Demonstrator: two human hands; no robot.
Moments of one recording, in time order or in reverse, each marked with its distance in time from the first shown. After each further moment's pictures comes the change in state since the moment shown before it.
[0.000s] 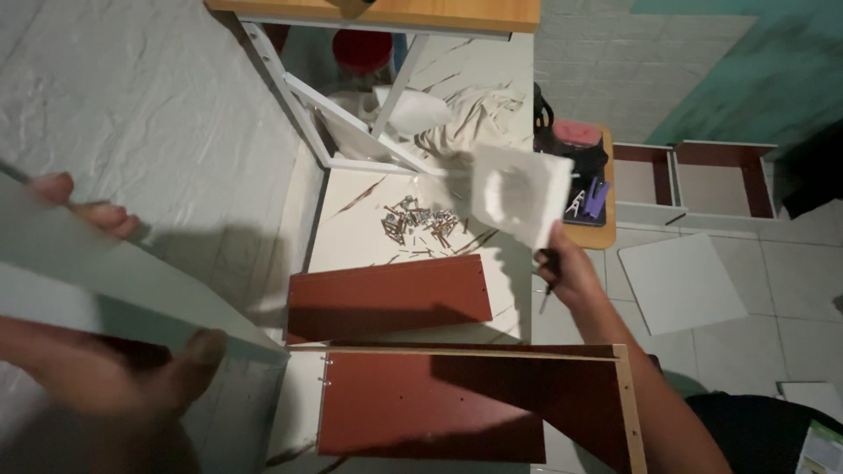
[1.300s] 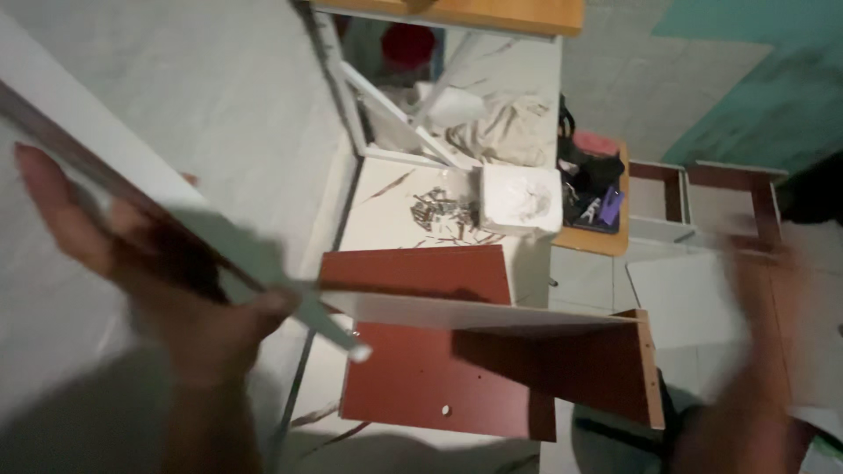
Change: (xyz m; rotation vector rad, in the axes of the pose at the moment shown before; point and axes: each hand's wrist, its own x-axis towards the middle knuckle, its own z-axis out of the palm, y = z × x) left_hand -0.002 0.046 -0.016 -0.409 0.256 -0.162; right_hand -0.078 -0.124 -0.086 -1.140 0.458 -0.373
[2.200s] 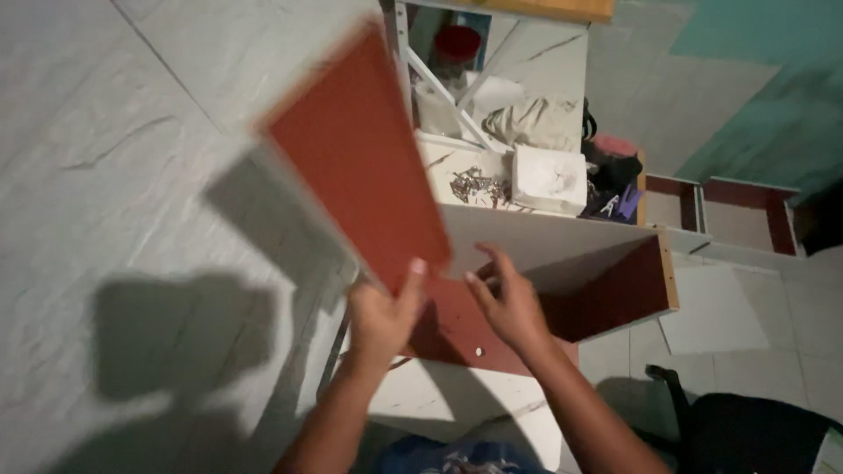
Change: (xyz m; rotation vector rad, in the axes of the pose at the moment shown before) left_hand -0.147 0.056 0.012 0.134 0.011 -0.307; right_hand -0.330 -0.262 0.085 0.385 -0.295 -0.622
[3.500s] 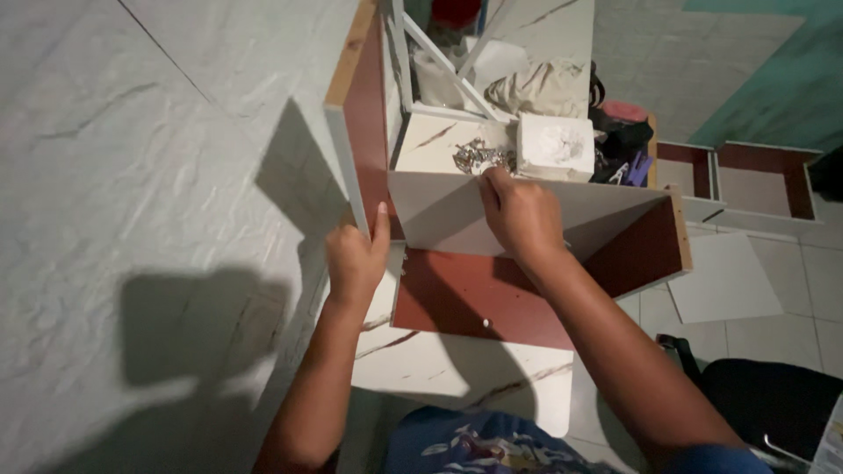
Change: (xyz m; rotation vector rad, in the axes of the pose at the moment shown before) left_hand 0.036 -0.073 -0.010 0.624 -0.049 -0.109; right_hand 0.069 -0.023 -0.019 -0.610 0.124 -0.104
